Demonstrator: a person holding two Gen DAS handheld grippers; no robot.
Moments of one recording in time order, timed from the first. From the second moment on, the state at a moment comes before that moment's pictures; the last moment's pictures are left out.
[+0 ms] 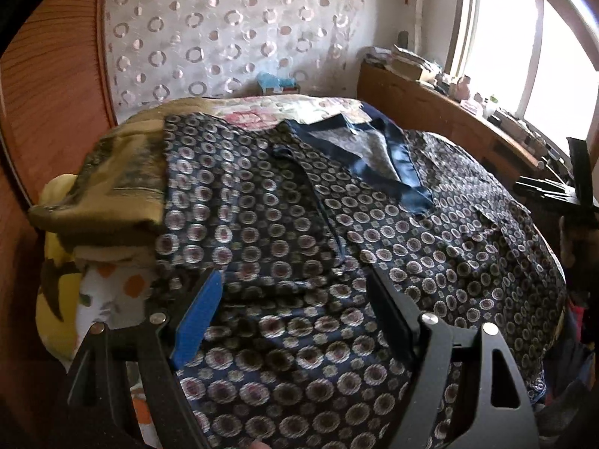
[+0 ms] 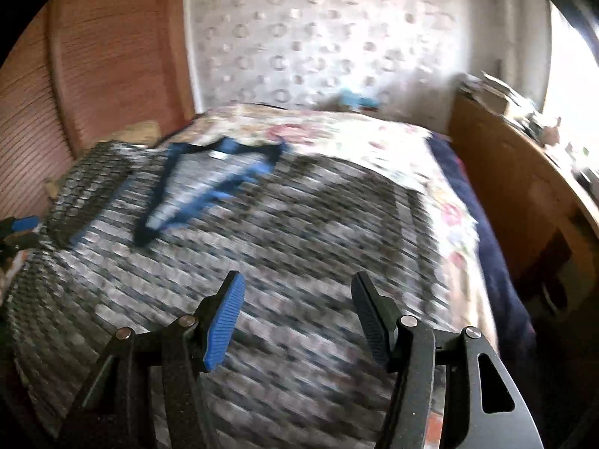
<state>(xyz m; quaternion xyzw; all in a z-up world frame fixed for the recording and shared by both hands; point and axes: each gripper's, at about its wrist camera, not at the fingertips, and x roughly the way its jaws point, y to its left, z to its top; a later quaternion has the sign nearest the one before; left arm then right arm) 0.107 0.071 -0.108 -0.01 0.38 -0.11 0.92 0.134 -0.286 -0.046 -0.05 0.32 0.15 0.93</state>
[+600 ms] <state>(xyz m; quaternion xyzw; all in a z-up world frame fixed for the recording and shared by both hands) 0.138 0.054 -0.137 0.01 0.44 -0.10 0.89 0.149 -0.369 -0.073 0.05 0.38 0.10 0.92</state>
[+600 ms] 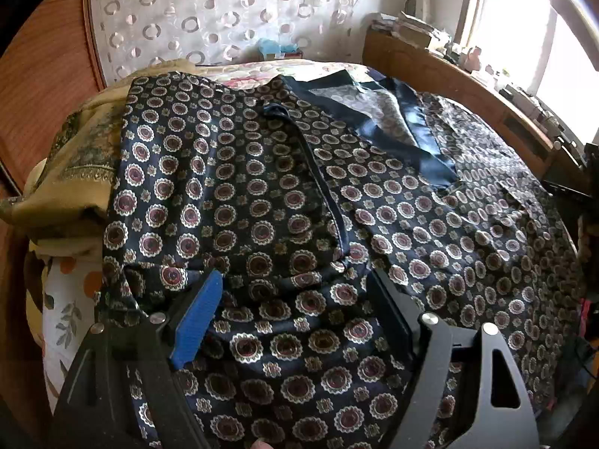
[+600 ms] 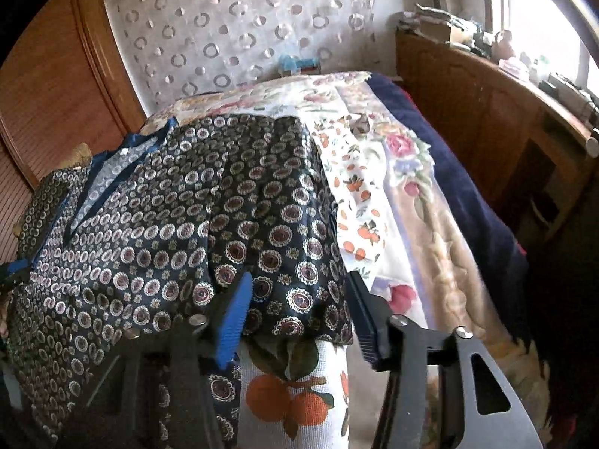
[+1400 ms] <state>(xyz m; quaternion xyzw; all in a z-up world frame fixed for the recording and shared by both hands) 0.155 0.031 -0.146 0.05 0.45 -0.08 0.89 0.150 -0.322 -0.051 -0.07 0.33 0.10 0.94</state>
